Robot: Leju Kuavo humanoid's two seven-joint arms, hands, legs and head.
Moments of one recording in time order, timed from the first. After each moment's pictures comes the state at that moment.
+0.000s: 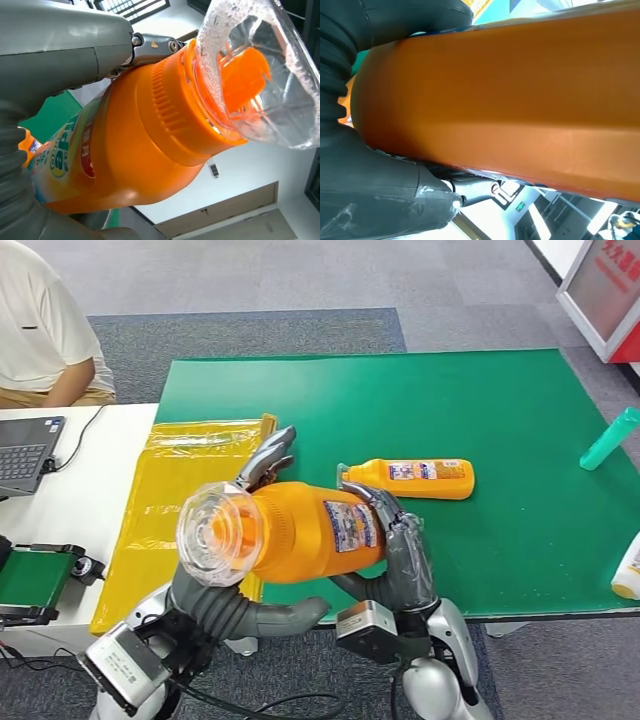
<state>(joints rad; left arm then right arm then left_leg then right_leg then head) -0.10 -0.17 -0.60 -2.00 -0.28 -0.18 -0.21 -0.01 0.19 0.42 -1.75 0.71 -0.27 -0.35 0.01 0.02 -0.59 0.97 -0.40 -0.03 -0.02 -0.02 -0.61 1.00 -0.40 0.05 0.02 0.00</state>
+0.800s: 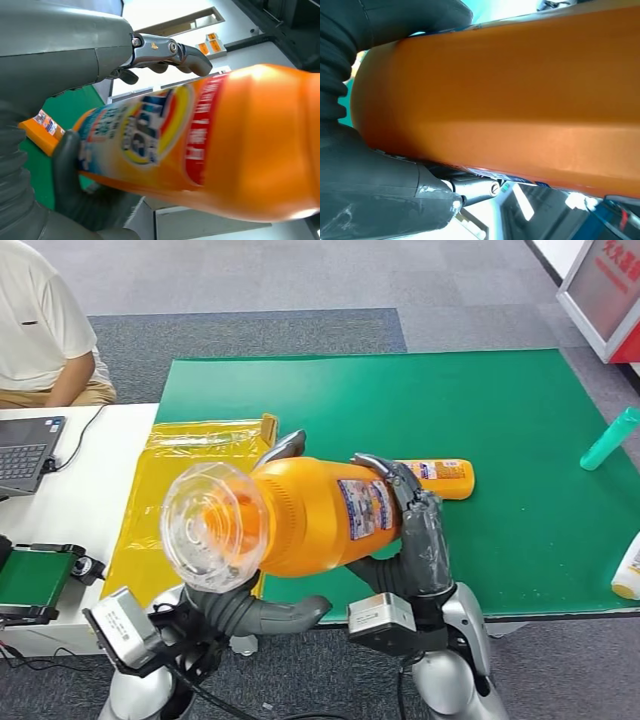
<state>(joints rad) -0.10 -0.18 -0.61 -1.93 -0.11 -0.18 -0.20 -0.07 0.19 0.43 -1.85 0.69 -0.26 -0.31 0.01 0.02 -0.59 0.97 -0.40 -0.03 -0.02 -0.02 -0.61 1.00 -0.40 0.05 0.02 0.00</state>
